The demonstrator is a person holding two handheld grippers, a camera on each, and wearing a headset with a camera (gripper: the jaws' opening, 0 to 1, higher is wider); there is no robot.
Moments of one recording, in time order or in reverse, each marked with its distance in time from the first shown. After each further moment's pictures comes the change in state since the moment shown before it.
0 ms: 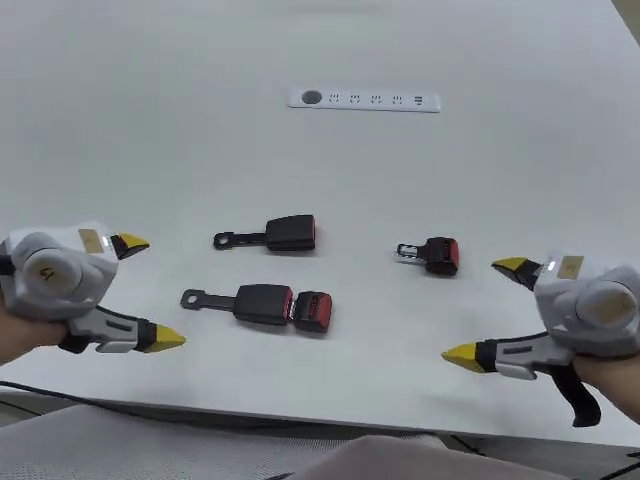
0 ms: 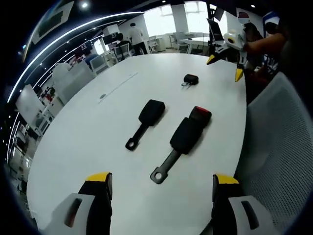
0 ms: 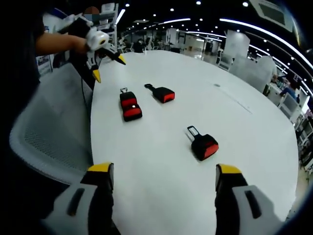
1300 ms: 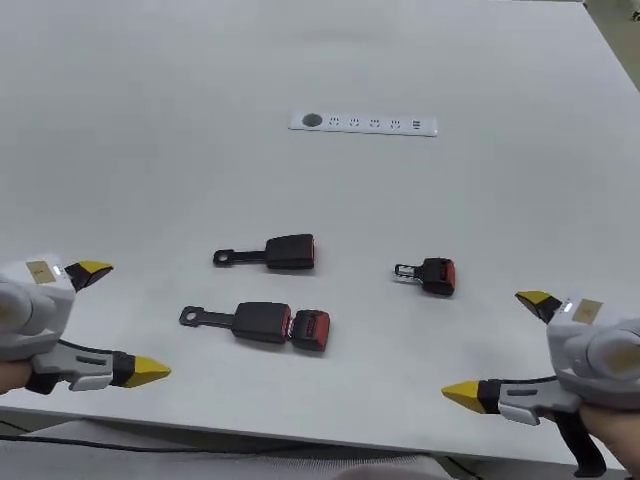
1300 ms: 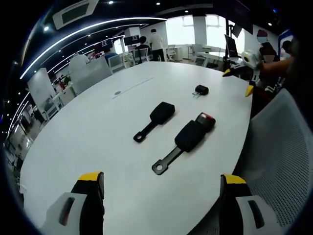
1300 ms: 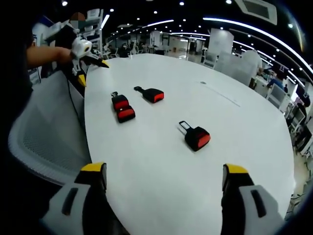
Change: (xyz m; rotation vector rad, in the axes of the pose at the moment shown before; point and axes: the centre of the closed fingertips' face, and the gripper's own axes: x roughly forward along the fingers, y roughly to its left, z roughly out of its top) left arm -0.022 -0.001 -0.016 -0.147 -0.082 0.060; right arm -0.013 -0.001 -0.007 0.083 -0.026 -0.114
